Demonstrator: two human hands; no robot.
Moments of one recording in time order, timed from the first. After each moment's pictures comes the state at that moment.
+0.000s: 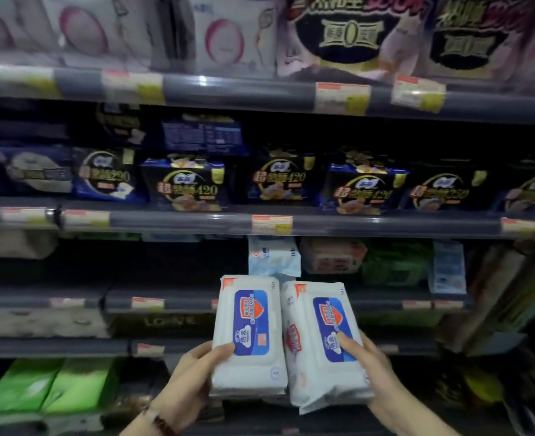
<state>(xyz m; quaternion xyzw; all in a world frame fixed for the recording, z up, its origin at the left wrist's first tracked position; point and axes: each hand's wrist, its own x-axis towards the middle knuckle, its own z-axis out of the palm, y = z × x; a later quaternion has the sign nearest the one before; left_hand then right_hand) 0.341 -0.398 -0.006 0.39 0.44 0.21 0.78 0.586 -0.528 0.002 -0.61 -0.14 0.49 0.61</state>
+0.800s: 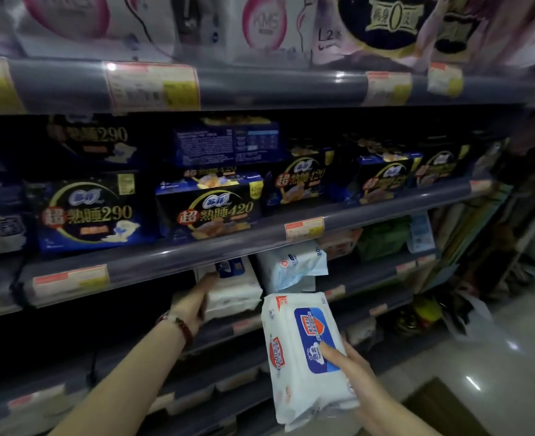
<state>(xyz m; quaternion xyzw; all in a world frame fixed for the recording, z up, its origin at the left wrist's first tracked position) 0.361 -0.176 -0.006 0.42 0.46 0.21 0.75 0.455 -0.450 -0.011 -0.63 -0.01 0.43 0.64</state>
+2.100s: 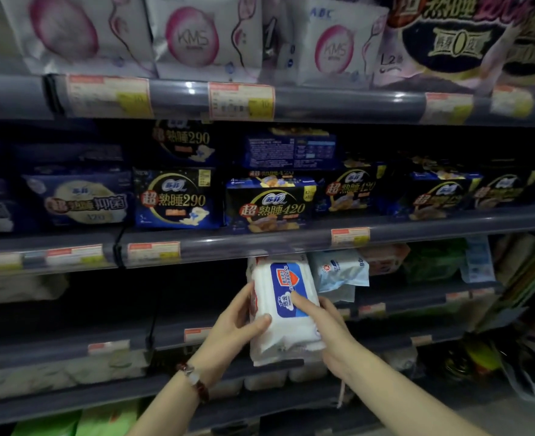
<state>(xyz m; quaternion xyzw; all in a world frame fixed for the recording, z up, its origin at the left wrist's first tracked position) 0.279 -0.249 0.014 0.62 0.22 0.22 0.72 0.426 -0.356 0.034 -0.61 -0.12 0.45 0.64</state>
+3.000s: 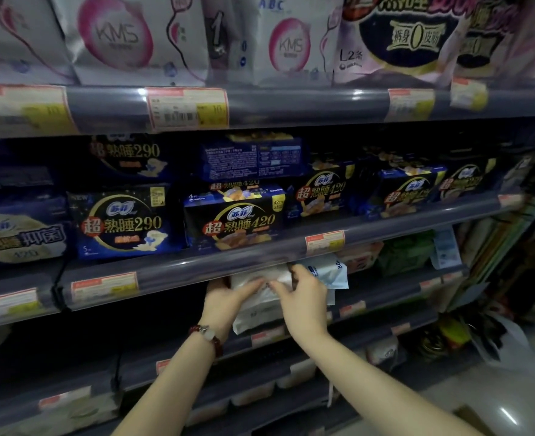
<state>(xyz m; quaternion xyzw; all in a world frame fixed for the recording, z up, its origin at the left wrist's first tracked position) 0.361 -0.205 0.033 0.59 0.38 0.26 0.66 0.447 -0.310 0.047 -0.82 -0.30 0.02 0.48</state>
